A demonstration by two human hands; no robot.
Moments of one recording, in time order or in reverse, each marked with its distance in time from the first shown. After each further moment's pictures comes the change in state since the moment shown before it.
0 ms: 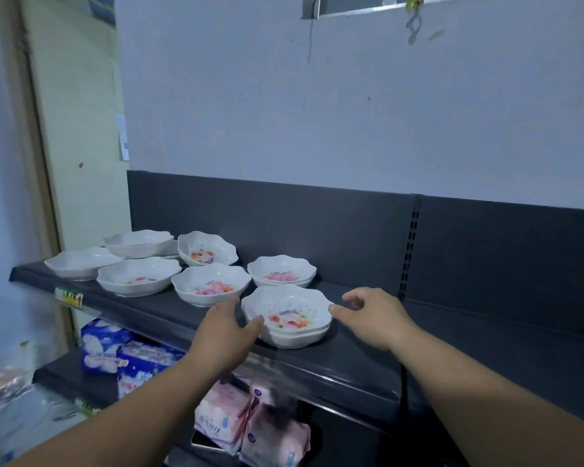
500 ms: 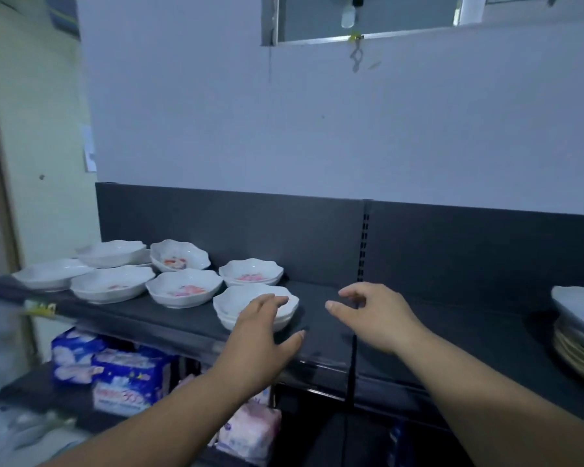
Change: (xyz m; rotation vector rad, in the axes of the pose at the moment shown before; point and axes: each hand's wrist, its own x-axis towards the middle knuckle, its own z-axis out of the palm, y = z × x) left_hand -0.070 0.058 0.025 -0.013 -0.069 0.410; right_hand -0.082 0.013 -0.056 0.007 0.115 -0.019
